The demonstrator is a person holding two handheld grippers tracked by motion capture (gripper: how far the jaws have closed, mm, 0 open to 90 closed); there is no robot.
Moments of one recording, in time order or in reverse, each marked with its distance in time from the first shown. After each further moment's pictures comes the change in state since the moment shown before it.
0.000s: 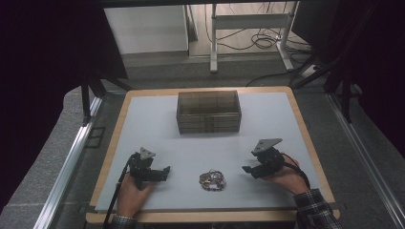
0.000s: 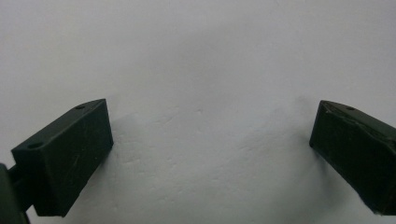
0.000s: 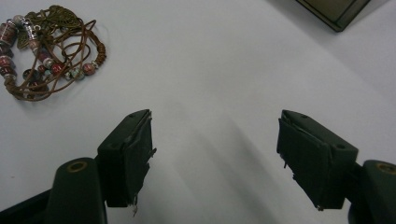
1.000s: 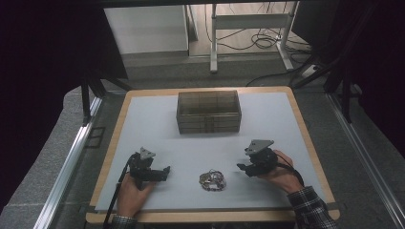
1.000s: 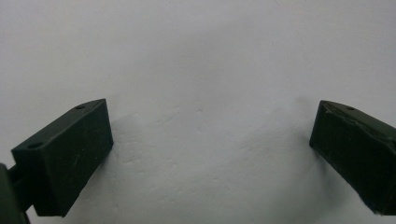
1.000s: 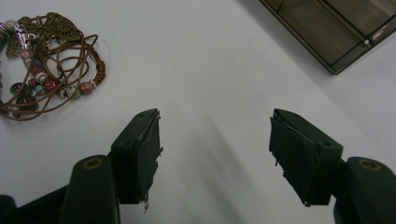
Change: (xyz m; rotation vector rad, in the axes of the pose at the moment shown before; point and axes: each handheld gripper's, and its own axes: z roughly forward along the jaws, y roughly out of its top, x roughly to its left) left arm 0.000 0.000 0.000 -0.002 -0.001 0.000; right arm 0.012 0.015 0.009 -0.033 -0.056 -0.118
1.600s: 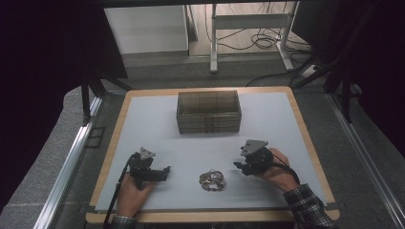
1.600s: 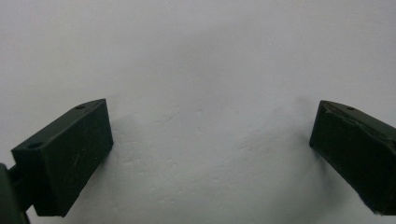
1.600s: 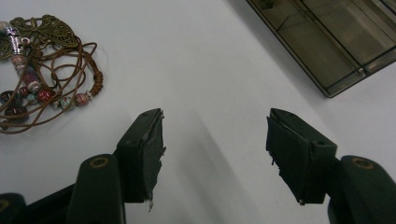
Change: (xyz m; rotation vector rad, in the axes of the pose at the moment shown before) left arm 0.000 0.000 0.000 0.000 0.000 0.000; right arm 0.006 0.011 0.005 -0.004 -0.037 -0.081
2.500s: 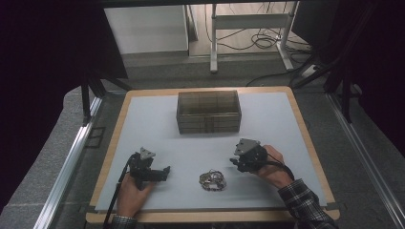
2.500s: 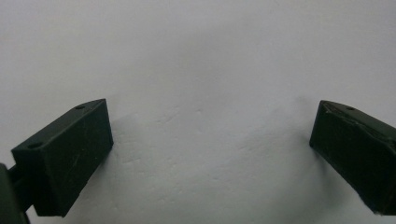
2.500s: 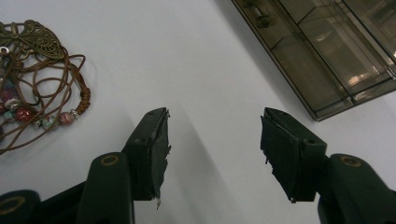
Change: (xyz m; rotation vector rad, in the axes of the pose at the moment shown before) left arm 0.000 0.000 0.000 0.000 0.000 0.000; right arm 0.004 0.016 0.008 0.012 -0.049 -0.068
